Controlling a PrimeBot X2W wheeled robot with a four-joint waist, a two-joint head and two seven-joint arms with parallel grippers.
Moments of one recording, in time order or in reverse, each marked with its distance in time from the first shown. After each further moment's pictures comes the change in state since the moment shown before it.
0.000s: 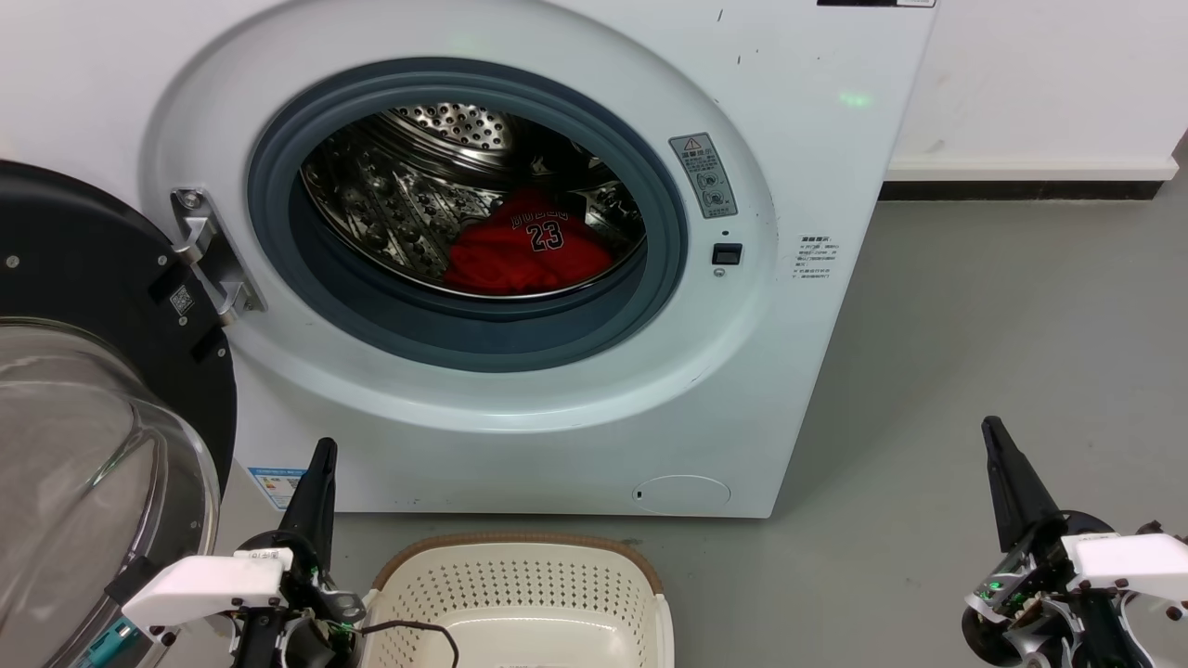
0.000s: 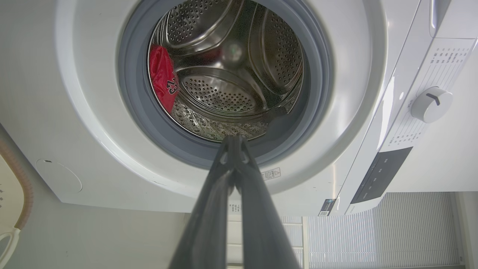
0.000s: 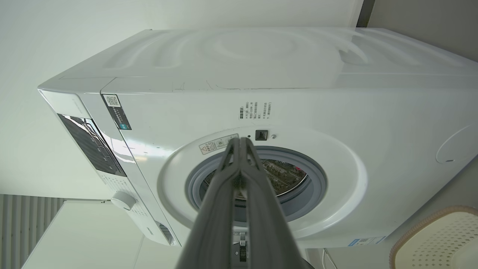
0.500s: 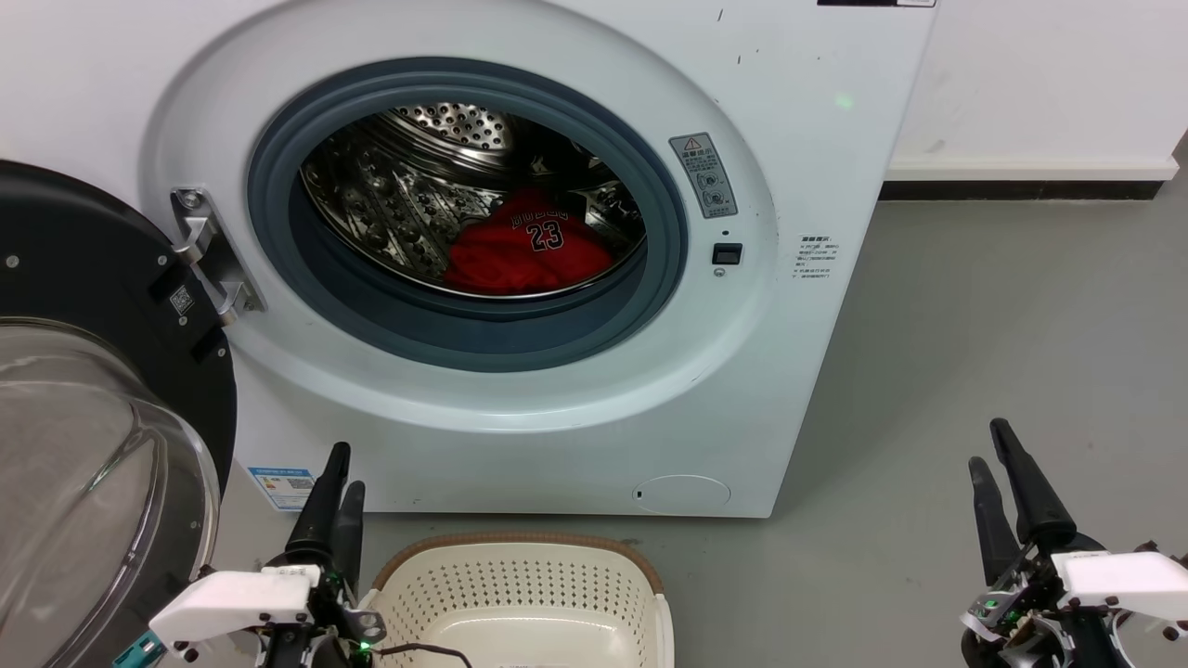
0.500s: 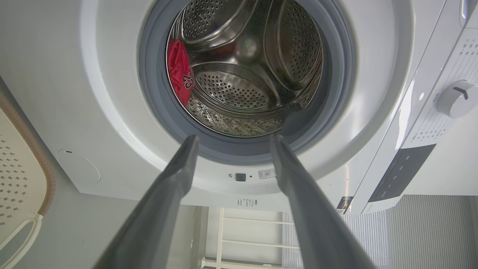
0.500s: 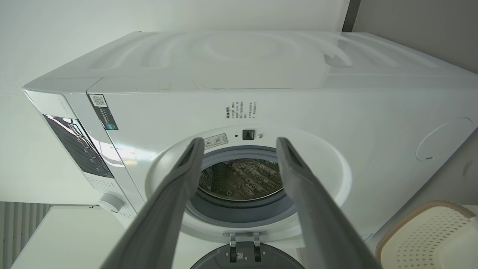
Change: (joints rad) left arm 0.023 -0.003 -0.040 0.025 0.014 0.001 -0.032; right arm 0.031 0.001 0.014 0.003 -0.019 0.000 -0.029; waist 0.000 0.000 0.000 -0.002
